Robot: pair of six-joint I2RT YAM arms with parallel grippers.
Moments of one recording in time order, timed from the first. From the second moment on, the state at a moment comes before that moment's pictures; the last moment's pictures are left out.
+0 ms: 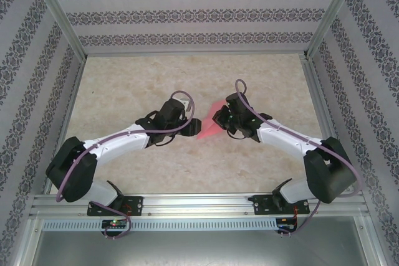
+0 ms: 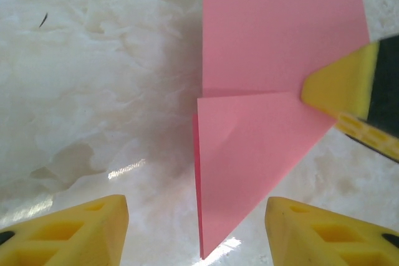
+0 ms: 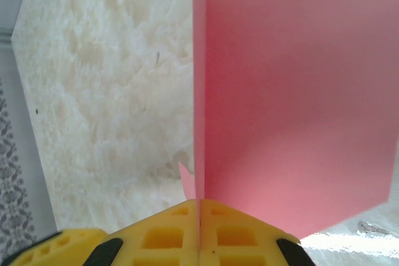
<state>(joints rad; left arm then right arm) -0.73 1.47 0.85 -0.13 0.10 -0.54 0.58 1.43 0.82 -0.18 -0.13 1.13</state>
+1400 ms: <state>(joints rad) -0.81 1.80 0.70 0.49 0.12 -0.03 0.56 1.58 0.81 -0.15 -0.23 1.29</state>
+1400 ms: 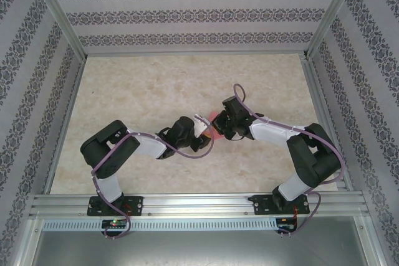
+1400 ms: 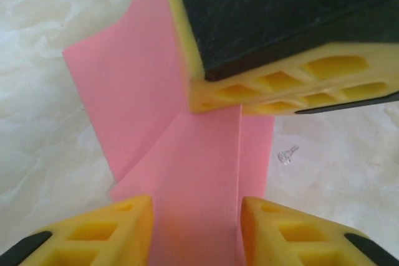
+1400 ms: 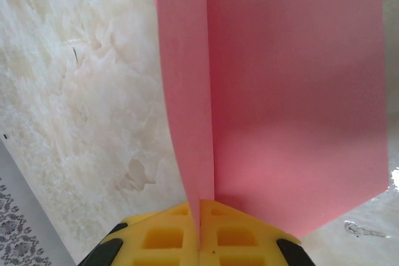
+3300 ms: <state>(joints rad) -0.79 1.85 0.66 0.63 0.28 -0.66 0.44 1.57 0.62 0.10 -0.47 0.85</state>
